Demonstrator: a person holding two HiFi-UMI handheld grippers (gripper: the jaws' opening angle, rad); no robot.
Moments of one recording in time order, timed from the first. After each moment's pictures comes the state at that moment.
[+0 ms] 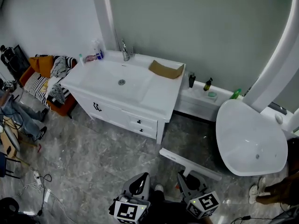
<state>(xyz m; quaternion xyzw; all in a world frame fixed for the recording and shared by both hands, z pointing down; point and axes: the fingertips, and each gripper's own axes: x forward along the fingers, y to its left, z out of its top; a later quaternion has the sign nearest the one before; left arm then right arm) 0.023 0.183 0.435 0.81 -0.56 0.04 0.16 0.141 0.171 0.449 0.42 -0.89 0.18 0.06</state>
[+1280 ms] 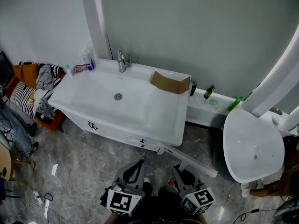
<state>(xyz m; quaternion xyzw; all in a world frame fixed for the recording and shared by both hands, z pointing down) -0.091 -0.035 0.409 0.86 -0.50 0.04 0.10 0.028 -0.016 0.442 0.48 -0.85 0.20 0.04</state>
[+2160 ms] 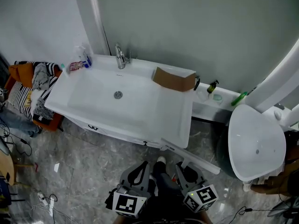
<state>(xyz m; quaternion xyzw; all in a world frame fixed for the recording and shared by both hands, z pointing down) -0.105 -0.081 0.428 0.85 -0.50 0.04 0.15 0.008 -0.069 0.455 0.49 -0.85 0.21 0.07</state>
